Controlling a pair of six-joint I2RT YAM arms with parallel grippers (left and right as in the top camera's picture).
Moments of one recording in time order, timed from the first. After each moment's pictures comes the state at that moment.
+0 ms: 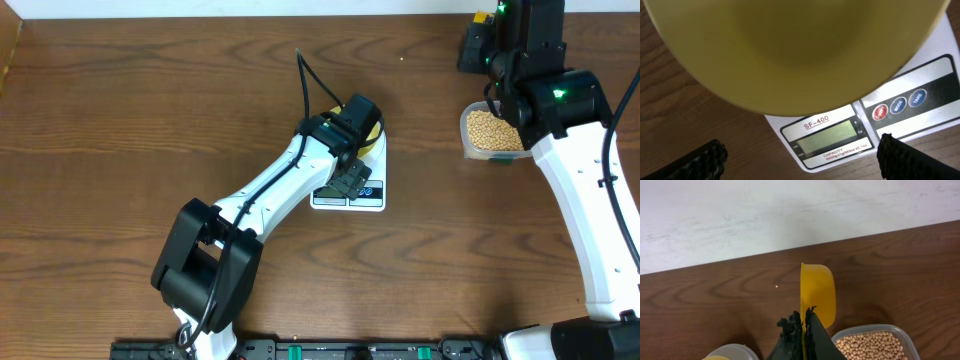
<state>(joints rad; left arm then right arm) -0.62 1.90 1.42 -0.88 -0.16 -0.05 0.24 1.59 1.69 -0.68 0.24 0.27</state>
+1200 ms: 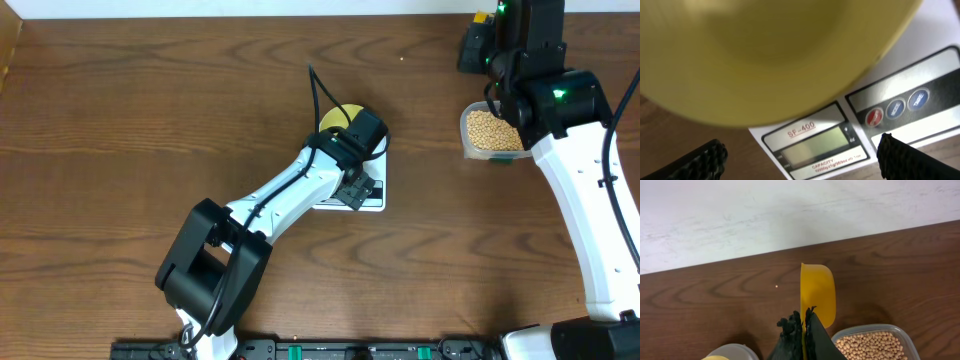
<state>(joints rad) -0.66 1.90 1.33 -0.78 -0.19 -0.05 0.24 1.59 1.69 -0.68 0.24 0.27</state>
